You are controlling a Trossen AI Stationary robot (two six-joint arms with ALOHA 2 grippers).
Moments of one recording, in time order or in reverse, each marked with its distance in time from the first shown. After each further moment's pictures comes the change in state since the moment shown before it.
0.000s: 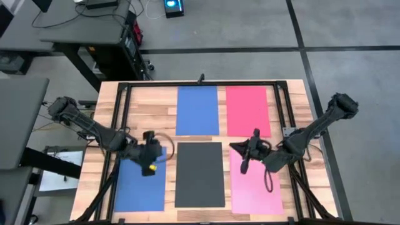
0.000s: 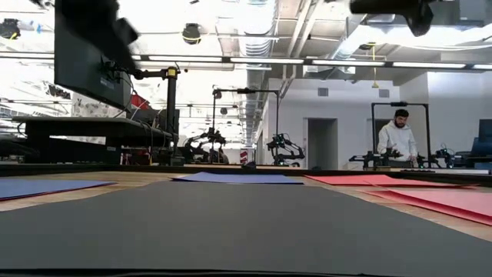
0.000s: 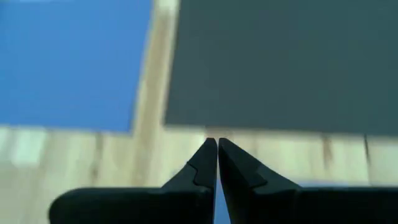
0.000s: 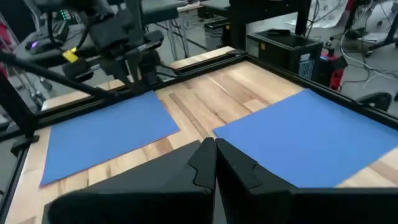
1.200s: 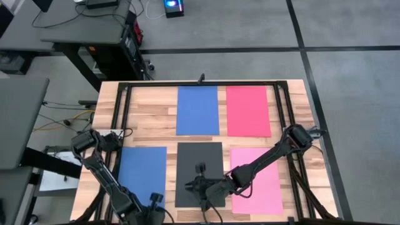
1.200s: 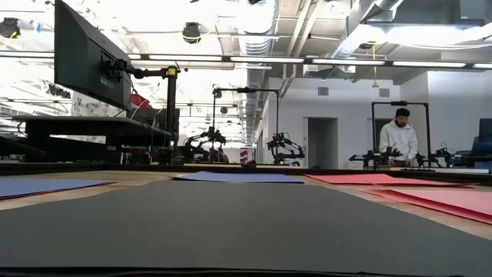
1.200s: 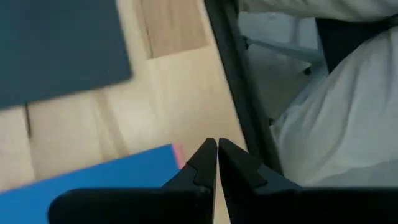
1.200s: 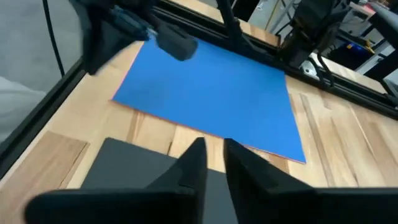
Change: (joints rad) left arm -0.559 0.713 0.334 0.274 0.134 -0.329; right arm -0.070 0.884 0.719 0.083 -0.451 -0.625
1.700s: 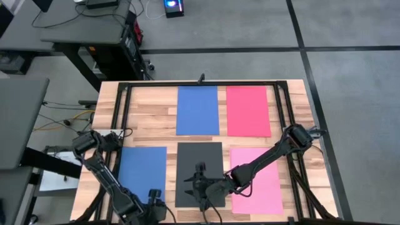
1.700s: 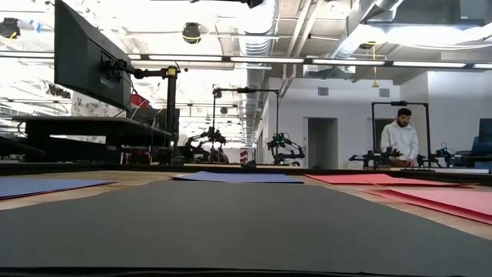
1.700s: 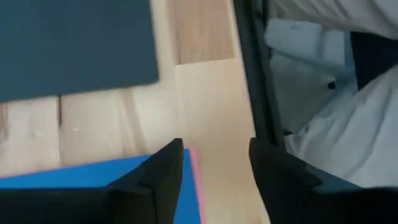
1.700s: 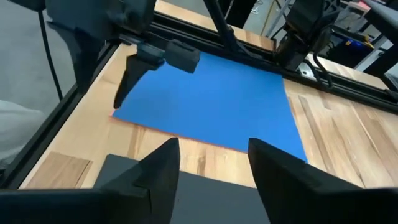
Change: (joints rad) left arm 0.007 0.032 0.071 -0.107 -0.067 -0.115; right arm -0.004 -0.002 0.006 0.013 -0.007 0.047
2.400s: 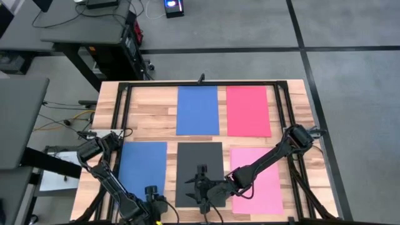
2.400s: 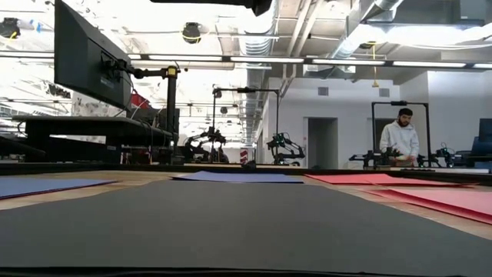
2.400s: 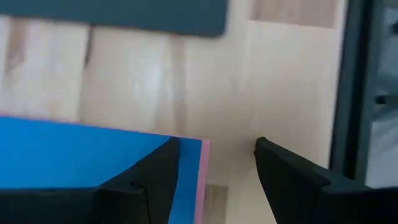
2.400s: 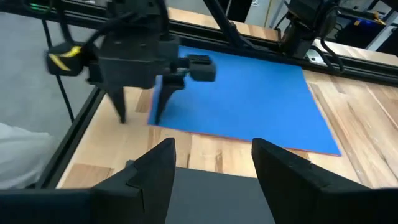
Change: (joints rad) left arm 0.020 0.111 0.049 -0.183 0.015 -0.274; right arm 0.010 0.000 0.000 -0.003 0.001 0.131
